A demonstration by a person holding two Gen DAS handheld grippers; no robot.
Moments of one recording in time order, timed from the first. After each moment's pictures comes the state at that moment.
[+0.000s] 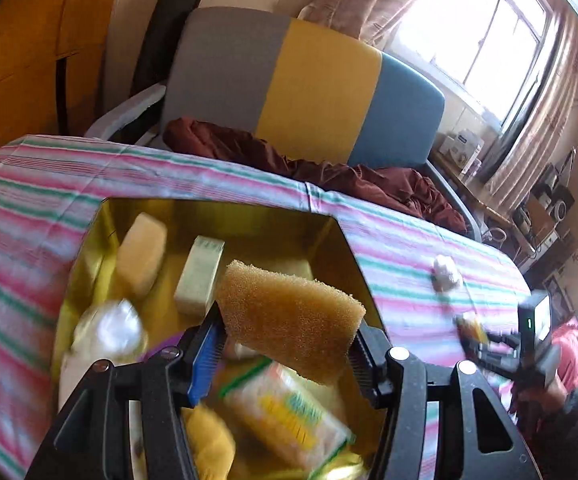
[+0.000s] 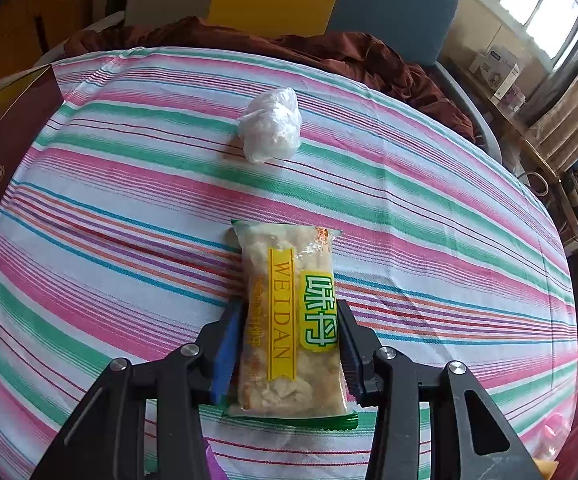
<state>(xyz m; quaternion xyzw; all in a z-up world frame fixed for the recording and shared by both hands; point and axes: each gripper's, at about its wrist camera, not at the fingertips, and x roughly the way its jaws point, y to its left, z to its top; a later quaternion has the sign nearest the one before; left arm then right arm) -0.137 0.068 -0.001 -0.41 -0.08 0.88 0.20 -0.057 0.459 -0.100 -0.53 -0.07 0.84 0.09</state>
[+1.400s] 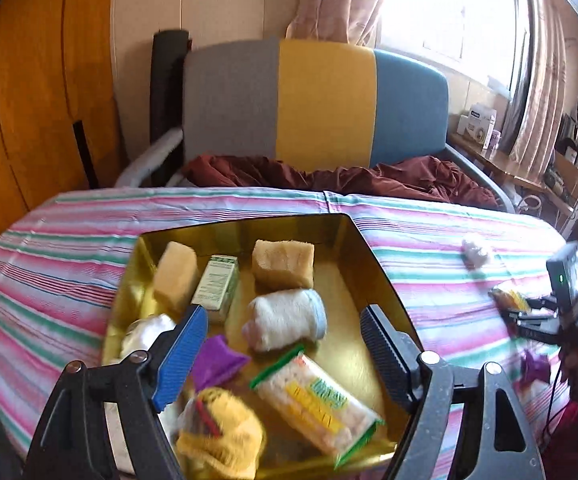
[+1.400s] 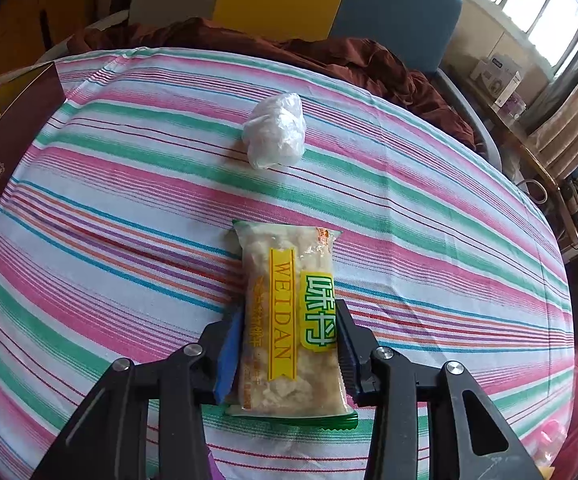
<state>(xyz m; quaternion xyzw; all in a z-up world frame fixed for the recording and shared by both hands) -0.077 0.089 0.007 -0.36 0.04 0.92 0.14 -0.059 0.460 -0.096 -0.52 -0.05 0.84 0.12</state>
